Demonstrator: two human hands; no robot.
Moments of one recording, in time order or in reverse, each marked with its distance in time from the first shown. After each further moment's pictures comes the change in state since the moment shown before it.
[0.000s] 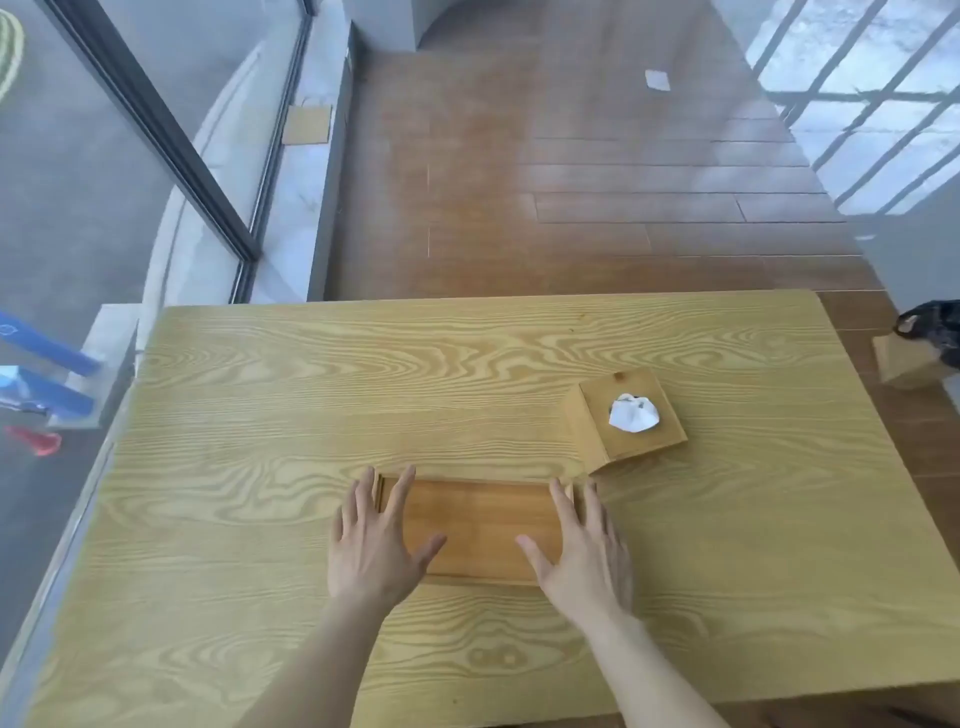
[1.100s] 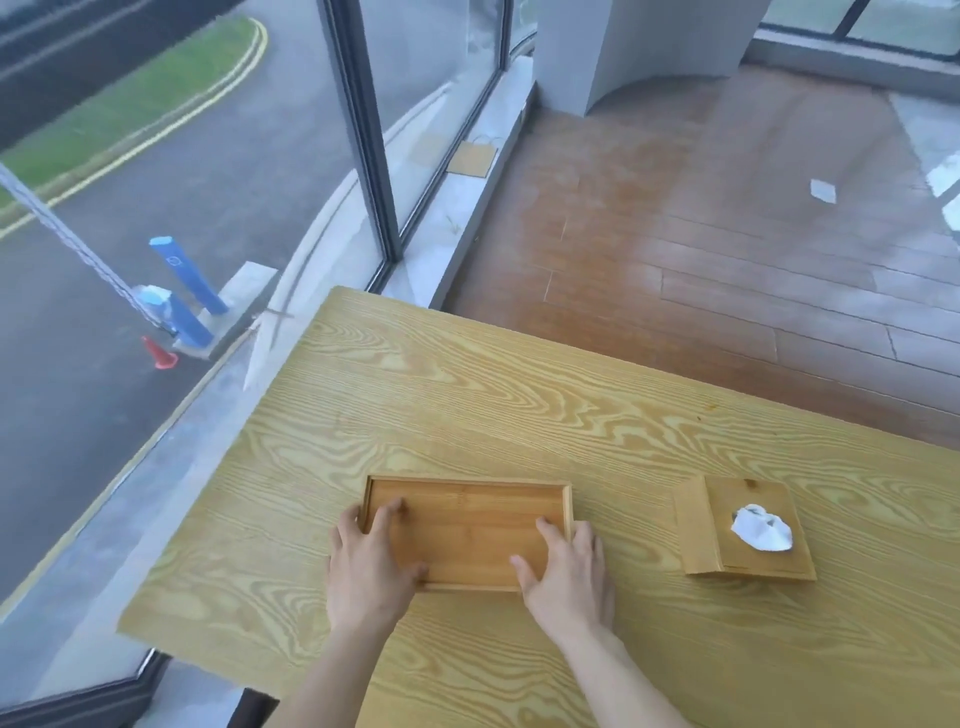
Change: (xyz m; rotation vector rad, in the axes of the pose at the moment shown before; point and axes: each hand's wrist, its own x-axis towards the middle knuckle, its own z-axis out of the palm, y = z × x) left_hand -0.032 -0.086 -0.014 -0.352 0.226 -0.475; right_hand 0.024 -0.115 0.016 -0.046 -0.084 -0.228
